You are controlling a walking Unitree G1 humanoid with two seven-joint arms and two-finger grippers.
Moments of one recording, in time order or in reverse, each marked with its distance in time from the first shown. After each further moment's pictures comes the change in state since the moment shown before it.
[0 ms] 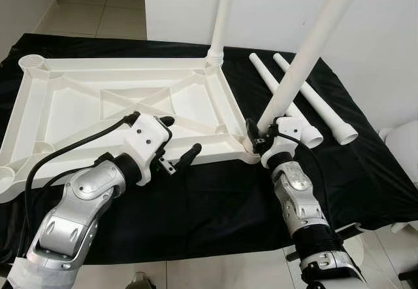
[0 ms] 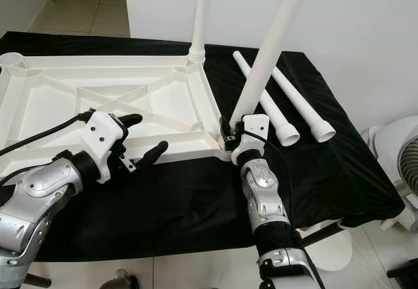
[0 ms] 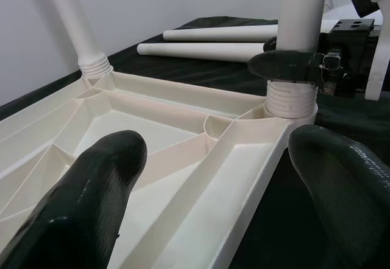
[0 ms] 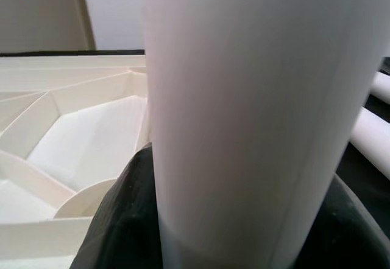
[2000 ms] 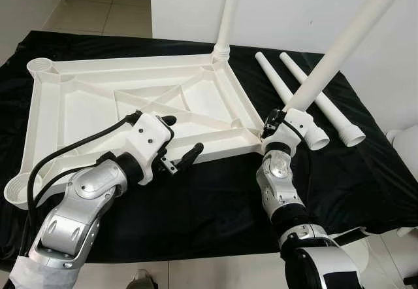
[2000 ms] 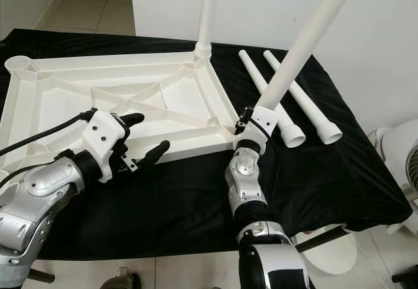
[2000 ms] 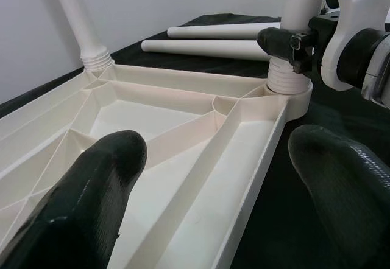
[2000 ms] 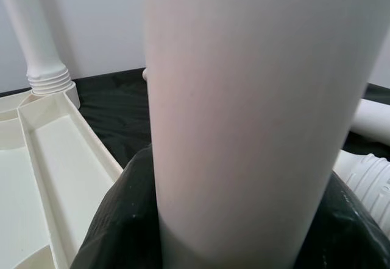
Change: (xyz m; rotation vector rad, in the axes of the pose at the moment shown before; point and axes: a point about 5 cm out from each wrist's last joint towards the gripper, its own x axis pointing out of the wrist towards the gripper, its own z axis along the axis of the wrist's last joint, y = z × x) left arm 0.002 -0.001 0.001 0.001 -0.006 -0.006; right arm 0.024 -0.004 -0.001 0.060 -0.059 -0.522
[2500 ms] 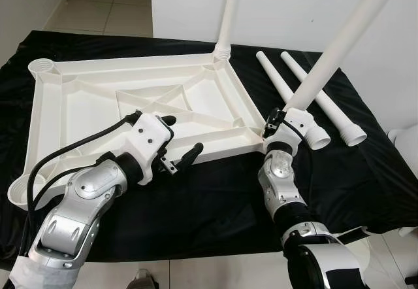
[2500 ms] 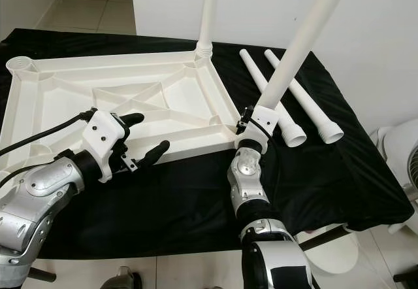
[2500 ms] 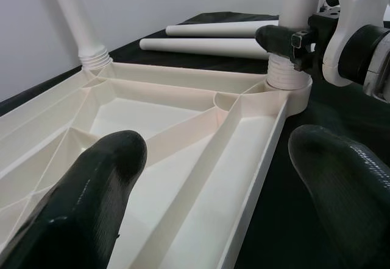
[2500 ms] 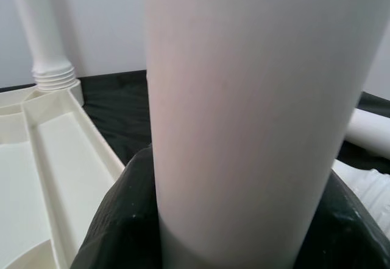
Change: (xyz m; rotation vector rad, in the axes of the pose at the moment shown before) left arm 0.000 0.000 0.000 -0.001 -0.001 0.000; right arm 0.005 -0.003 0.005 -0.030 -0.052 0.072
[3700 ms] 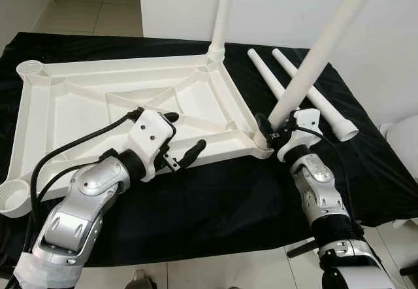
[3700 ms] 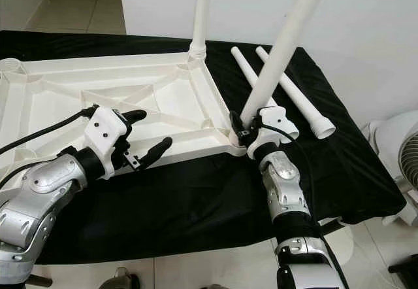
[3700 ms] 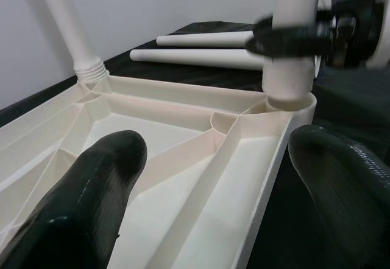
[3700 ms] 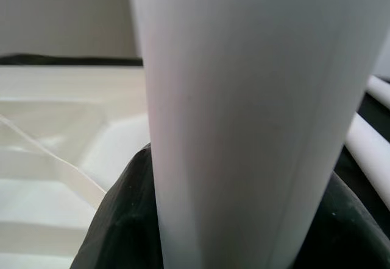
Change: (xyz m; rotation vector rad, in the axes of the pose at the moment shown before) left arm 0.005 0.001 0.004 -0.001 -0.020 0.000; right arm -0.001 -0.022 0.039 -0.017 0.008 0.723
